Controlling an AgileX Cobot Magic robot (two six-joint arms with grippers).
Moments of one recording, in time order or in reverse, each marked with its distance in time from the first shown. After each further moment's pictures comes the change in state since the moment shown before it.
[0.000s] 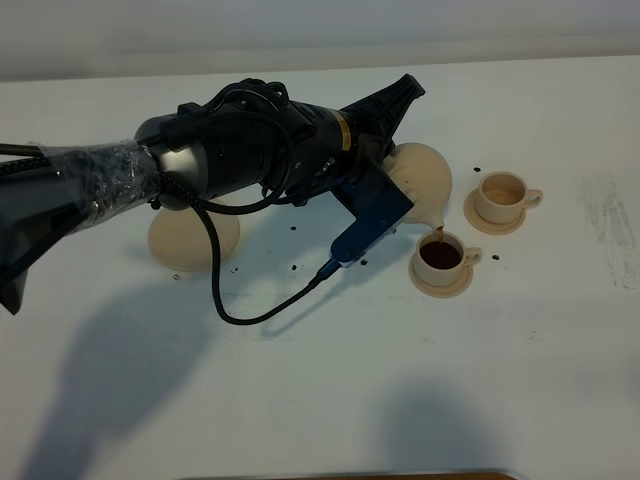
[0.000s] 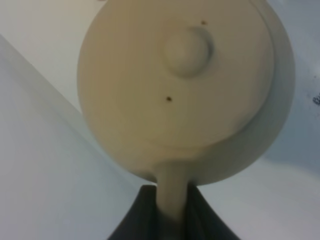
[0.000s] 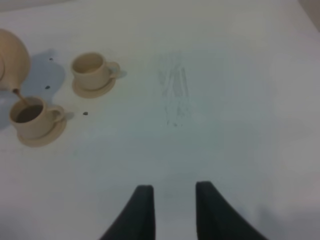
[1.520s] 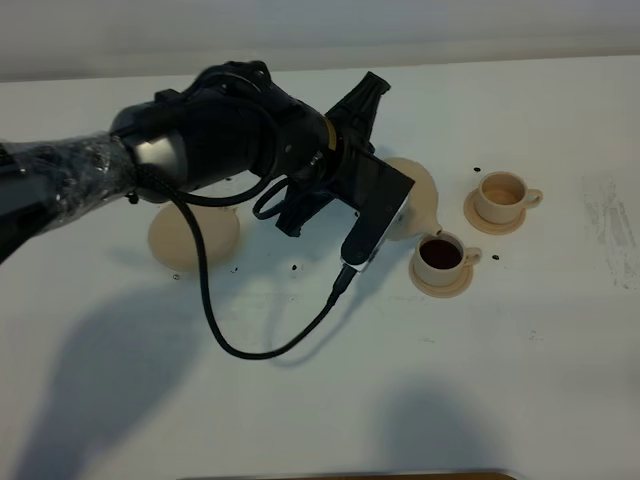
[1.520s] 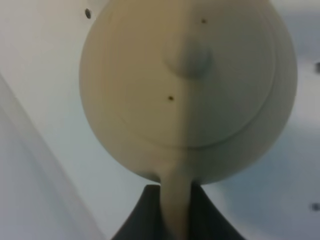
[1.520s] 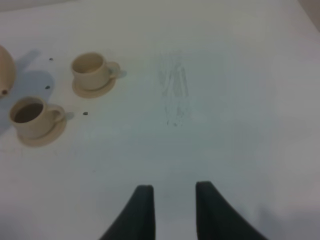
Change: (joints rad) left arm 0.000 -0.060 0.000 -0.082 0.235 -0.288; right arm 0.000 0.000 0.000 0.000 0.000 0.000
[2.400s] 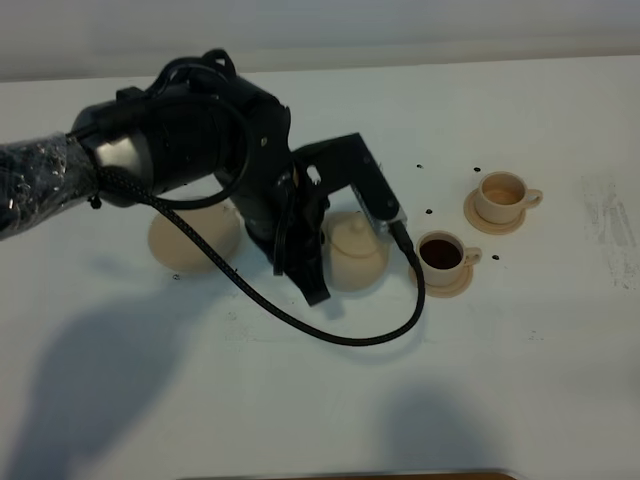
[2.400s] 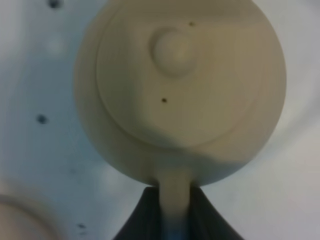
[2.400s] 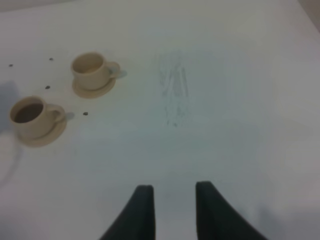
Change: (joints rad) left arm 0.014 -0.068 0.077 -0.154 0.389 -0.964; right arm 0.000 0.000 0.000 0.000 0.000 0.000
